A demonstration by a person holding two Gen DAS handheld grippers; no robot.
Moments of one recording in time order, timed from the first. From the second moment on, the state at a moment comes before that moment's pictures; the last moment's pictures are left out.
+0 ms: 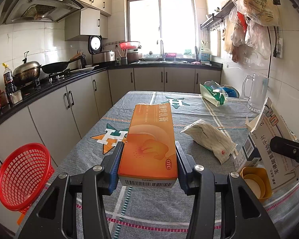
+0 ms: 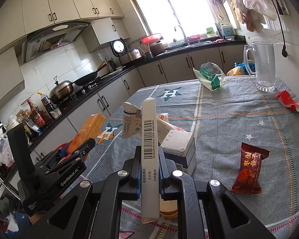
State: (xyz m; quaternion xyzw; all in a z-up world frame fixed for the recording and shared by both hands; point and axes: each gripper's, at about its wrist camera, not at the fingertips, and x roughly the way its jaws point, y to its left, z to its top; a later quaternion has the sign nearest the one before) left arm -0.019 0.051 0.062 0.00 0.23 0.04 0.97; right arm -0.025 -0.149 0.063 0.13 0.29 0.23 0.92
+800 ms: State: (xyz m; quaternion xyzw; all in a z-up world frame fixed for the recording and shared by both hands) left arm -0.021 0.055 0.064 0.00 0.23 0.04 0.97; right arm -0.026 -0.148 0.062 0.13 0.29 0.23 0.92
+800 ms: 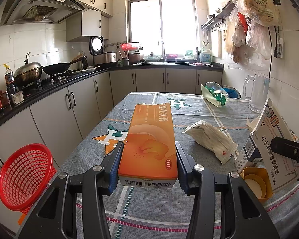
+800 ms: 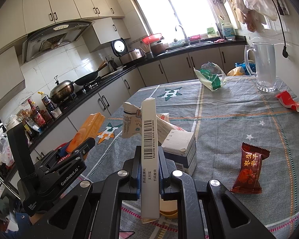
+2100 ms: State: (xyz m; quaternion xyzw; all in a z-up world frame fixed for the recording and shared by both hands) left arm -0.091 0.180 0.111 -0.07 0.20 0.10 0.97; right arm -0.042 -0.058 0.092 0.14 0.33 0.32 0.88
